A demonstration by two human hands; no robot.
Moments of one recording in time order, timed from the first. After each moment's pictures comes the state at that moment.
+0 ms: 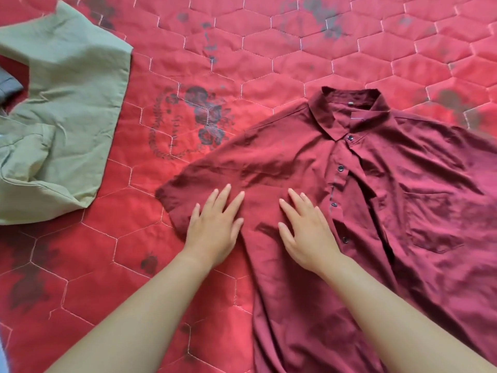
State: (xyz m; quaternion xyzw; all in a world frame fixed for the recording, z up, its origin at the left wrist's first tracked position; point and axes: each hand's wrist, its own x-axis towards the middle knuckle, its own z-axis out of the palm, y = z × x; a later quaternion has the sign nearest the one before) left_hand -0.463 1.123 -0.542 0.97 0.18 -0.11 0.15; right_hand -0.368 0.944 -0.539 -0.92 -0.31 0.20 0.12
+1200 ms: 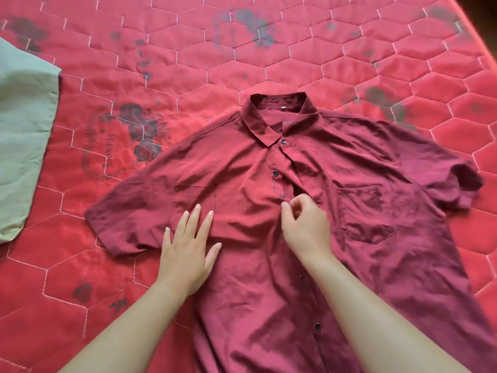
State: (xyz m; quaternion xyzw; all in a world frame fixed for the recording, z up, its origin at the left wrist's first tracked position) left_hand -0.447 1.051 -0.551 0.97 0.18 -0.14 0.12; right_hand -0.315 0.870 -0.523 -0.94 0.00 0.08 0.33
